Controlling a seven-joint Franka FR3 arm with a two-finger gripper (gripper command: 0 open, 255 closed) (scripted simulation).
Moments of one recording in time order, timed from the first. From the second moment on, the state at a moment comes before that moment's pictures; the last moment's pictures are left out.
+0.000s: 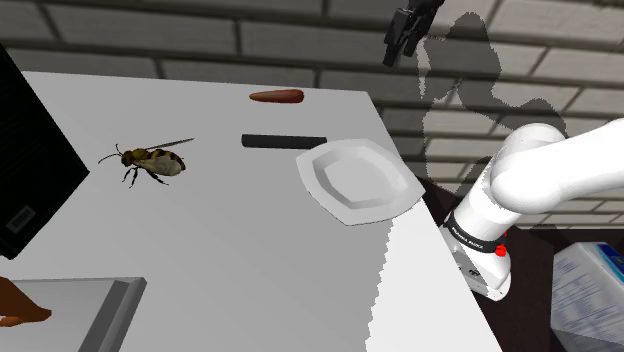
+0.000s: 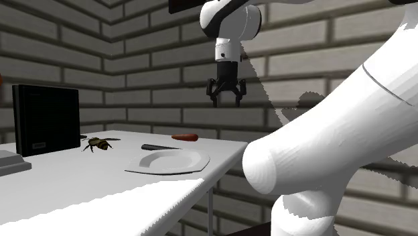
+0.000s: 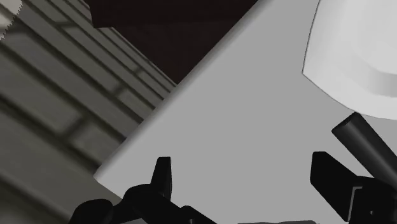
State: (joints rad) arm -0.01 -0.83 0.04 -2.38 -0.01 1.67 0.06
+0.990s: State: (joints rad) arm 0.09 -0.28 -0.01 -2.09 -0.04 1.85 -0.29
